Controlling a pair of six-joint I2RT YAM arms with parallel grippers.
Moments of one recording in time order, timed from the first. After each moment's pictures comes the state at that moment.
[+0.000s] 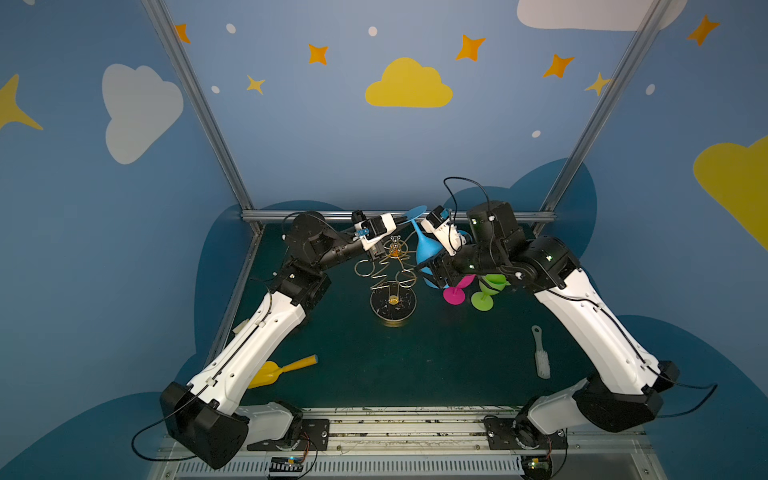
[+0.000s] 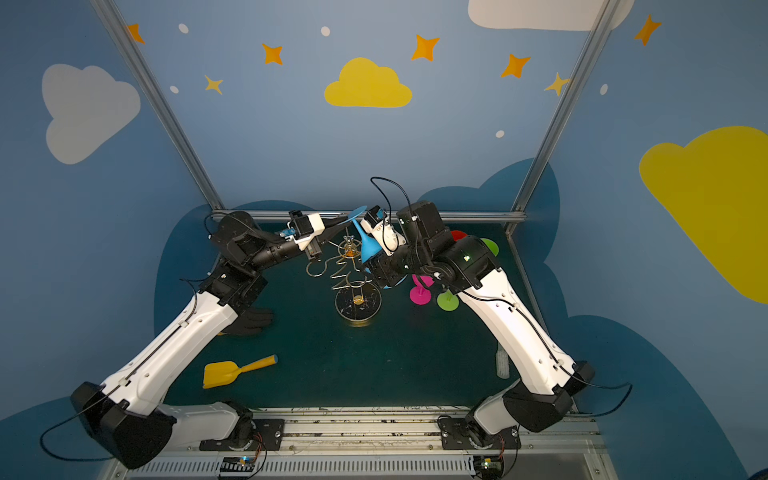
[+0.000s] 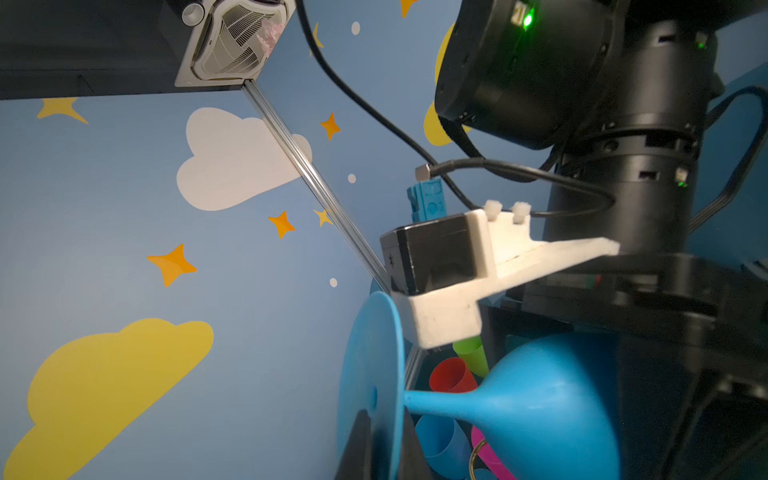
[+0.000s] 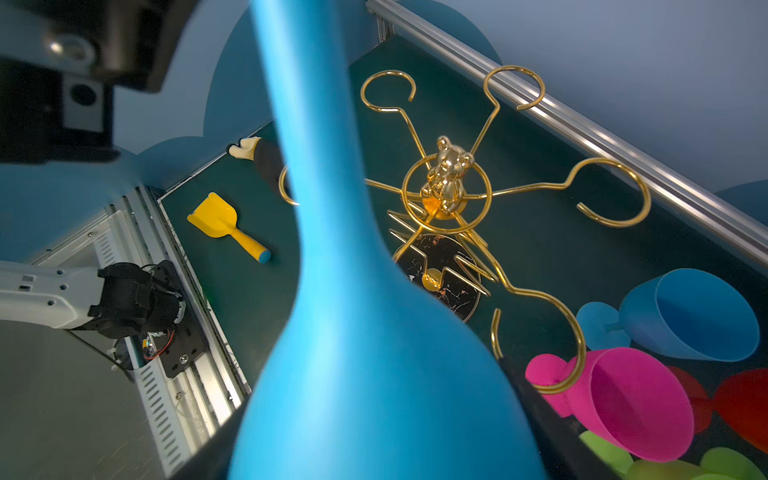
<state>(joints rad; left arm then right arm) -0.47 1.30 1.33 0.16 0.65 0.51 0.76 1.48 1.91 -1.10 -0.20 -0.03</state>
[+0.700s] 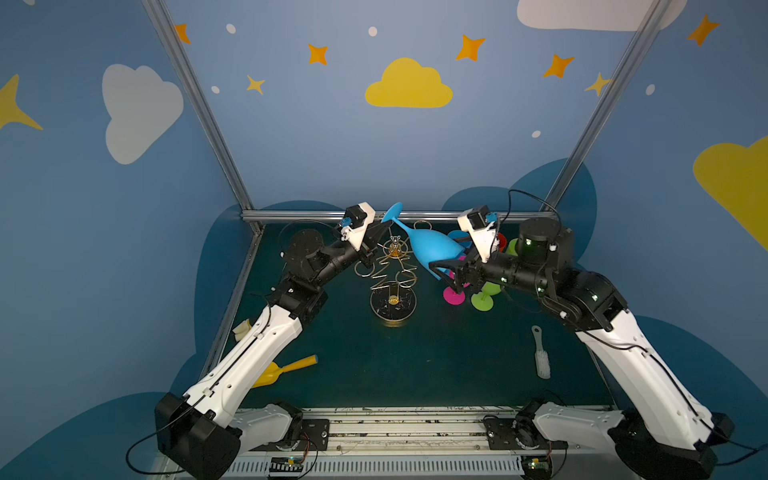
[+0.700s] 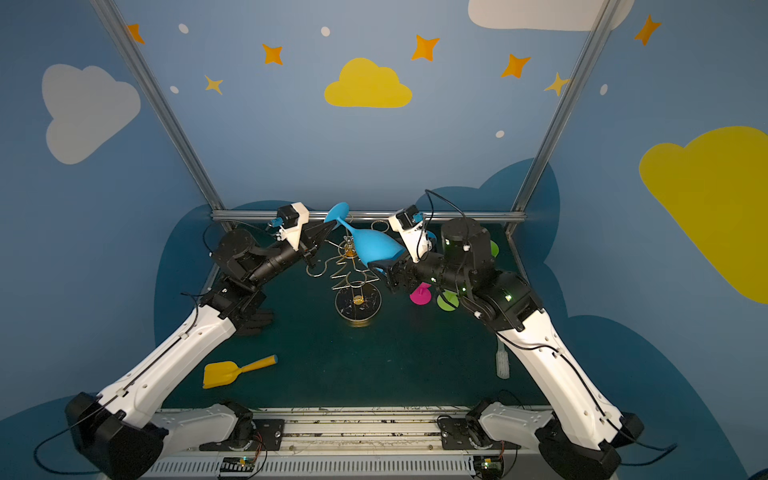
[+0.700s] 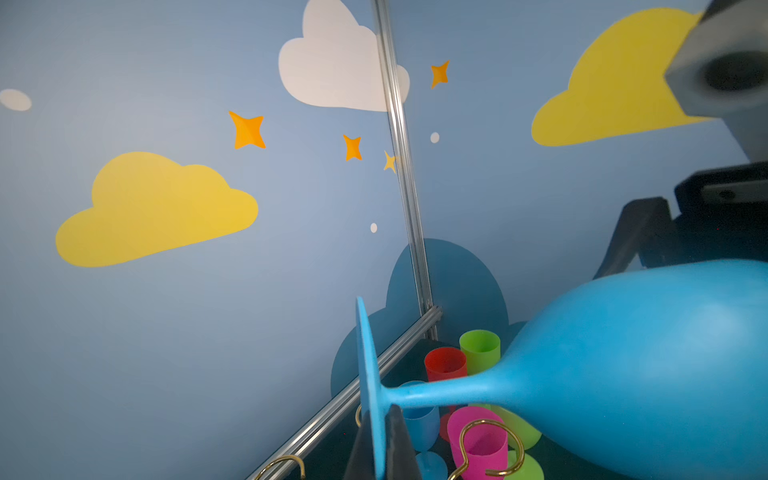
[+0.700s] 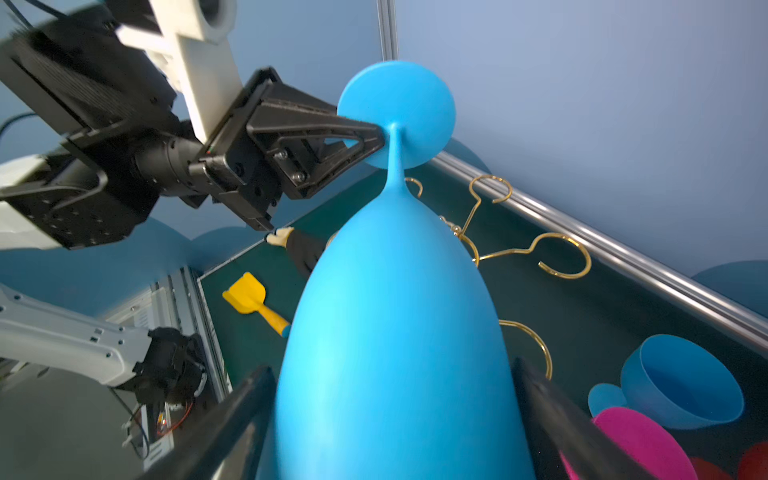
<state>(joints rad) -0.45 1.21 1.15 0.25 0.38 0.06 0.69 1.15 1.56 -0.70 -0.29 0.03</state>
